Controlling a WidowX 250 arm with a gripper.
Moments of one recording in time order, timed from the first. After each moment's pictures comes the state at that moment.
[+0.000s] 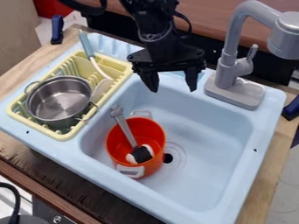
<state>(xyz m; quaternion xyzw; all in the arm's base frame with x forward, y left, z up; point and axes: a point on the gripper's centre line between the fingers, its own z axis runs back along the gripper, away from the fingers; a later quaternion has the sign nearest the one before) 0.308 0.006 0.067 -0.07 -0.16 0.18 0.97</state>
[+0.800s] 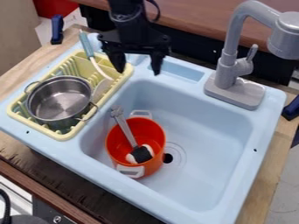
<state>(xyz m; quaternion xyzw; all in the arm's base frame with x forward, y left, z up) 0.313 0.078 0.073 0.01 -0.16 0.19 0.97</state>
